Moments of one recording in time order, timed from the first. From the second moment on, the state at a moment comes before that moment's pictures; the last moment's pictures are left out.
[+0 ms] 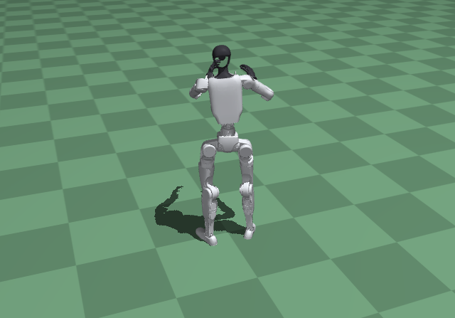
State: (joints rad) left arm -1.09 0.43 -0.67 0.42 -0.37 -0.22 0.40; right arm -0.39 -0.87 0.25 -0.15 -0.07 -0.13 -0.52; waist 0.01 -0.12 0.12; left_leg 0.11 0.09 0.59 0.02 -0.20 -0.16; right_leg -0.05 -0.18 -0.29 0.09 -0.01 0.26
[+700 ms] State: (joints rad) left arm -1.69 0.75 -0.85 1.14 -0.57 -0.23 0.52; right arm -0.08 -0.71 0.01 0.04 0.26 -0.15 -0.54; waist -0.39 0.07 0.24; left_leg 0.05 0.18 0.69 -0.03 -0.10 -0.18; right_leg -0.15 -0.04 -0.25 0.01 0.05 0.26
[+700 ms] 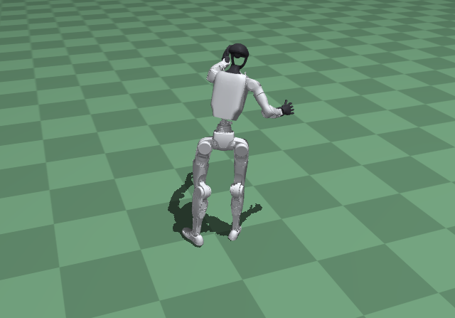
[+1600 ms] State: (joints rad) left arm -0.85 0.49 -0.46 0.44 -0.39 -0.24 0.32; right arm -1.56 -0.74 0.81 0.36 -0.31 0.00 -0.50; waist -0.06 -0.09 0.07; left_leg 0.08 0.18 0.58 0.02 -0.17 -0.16; right_leg -0.07 -0.10 -0.32 0.09 0.00 0.26
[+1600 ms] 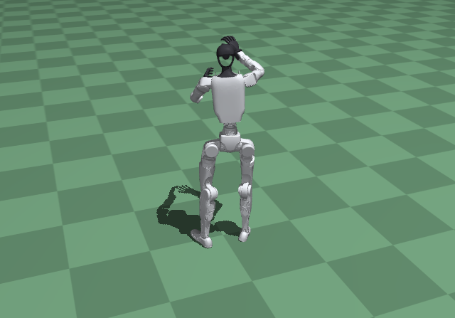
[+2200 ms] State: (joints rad) left arm -0.77 0.47 -0.52 0.32 -0.66 -0.34 0.19; right arm -1.67 -0.61 1.22 0.42 -0.86 -0.05 -0.60; waist 0.07 -0.16 0.03; left_leg 0.12 0.10 0.57 0.02 -0.19 -0.17; right_leg -0.04 -0.18 -0.31 0.13 -0.03 0.26
